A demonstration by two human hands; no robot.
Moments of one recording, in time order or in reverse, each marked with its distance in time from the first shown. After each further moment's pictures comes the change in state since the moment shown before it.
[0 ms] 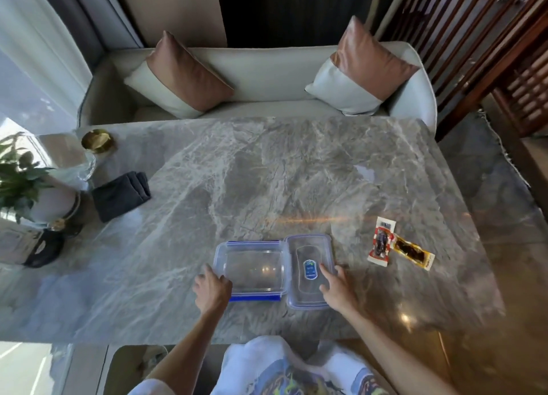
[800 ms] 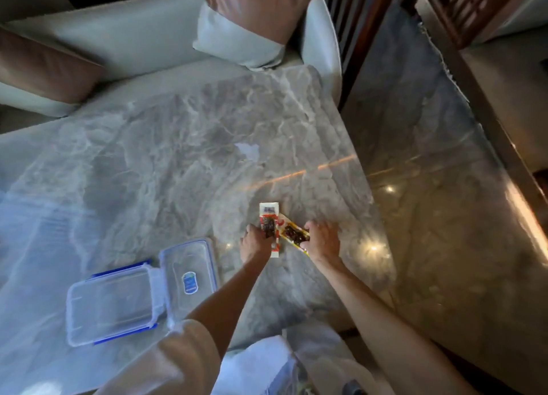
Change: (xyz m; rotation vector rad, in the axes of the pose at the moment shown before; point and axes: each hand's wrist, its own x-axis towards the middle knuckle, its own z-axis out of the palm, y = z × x) left_hand -0.149 0.329 0.254 0.078 -0.300 0.250; right_hand 0.098 0.219 -0.187 -0.110 0.229 0.083
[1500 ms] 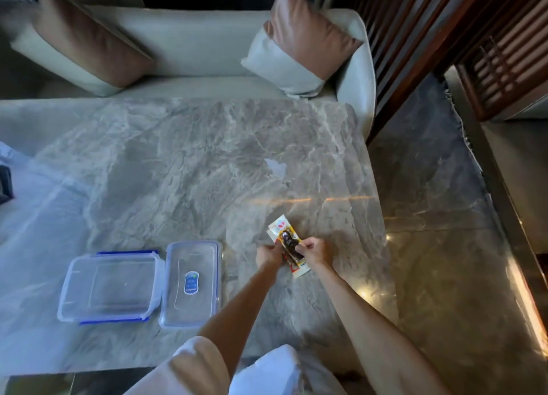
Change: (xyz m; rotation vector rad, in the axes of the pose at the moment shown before) left_hand 0.015 0.004 0.013 -0.756 -0.070 -0.229; right_hand 0.028 -0.045 -0.006 0.608 -0.136 0.169
